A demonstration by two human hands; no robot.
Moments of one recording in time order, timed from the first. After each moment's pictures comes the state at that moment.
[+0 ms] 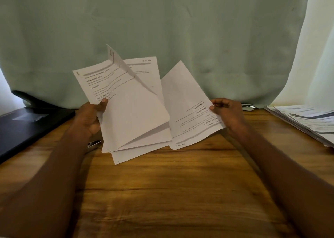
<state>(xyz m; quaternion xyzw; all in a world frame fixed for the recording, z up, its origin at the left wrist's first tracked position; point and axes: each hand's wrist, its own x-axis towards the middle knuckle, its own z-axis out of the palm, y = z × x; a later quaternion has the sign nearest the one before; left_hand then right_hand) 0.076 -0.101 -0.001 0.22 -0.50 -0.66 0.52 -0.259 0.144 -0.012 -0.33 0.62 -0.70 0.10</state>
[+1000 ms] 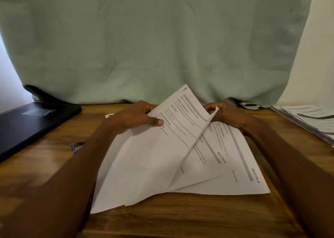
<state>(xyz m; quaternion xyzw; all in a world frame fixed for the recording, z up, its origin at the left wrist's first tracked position) 0.026 -0.041 0.009 0.17 -0.86 -0.45 0.17 -0.262 0.149 -0.003 -0.53 0.60 -0.51 0.31</state>
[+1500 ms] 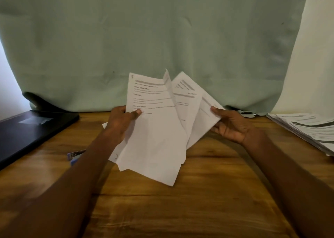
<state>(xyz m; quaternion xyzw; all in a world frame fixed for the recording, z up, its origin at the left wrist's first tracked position) 0.022 -0.071 -0.009 0.28 -0.63 -0.54 0.48 -0.261 0.156 0.001 -0.30 0.41 -0.73 0.46</state>
